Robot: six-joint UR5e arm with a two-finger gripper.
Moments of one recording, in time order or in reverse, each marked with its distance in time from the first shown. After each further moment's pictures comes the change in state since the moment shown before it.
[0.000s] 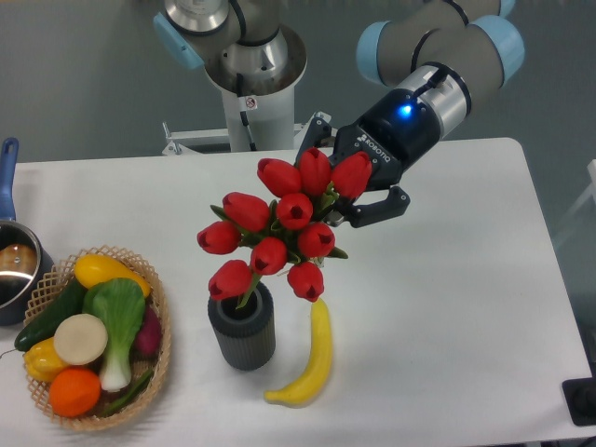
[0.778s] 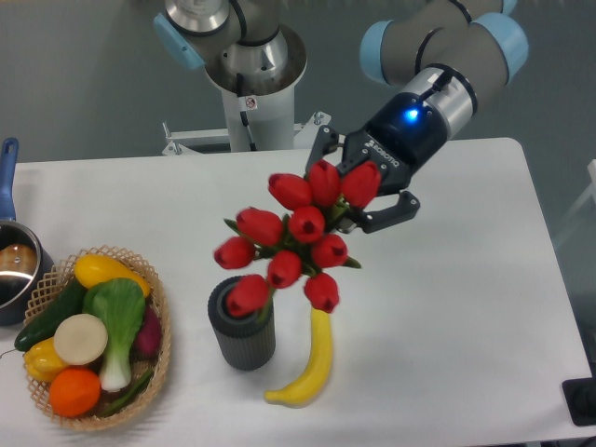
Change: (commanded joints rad) arm 0.032 0.009 -0.002 -0.002 0.197 0.003
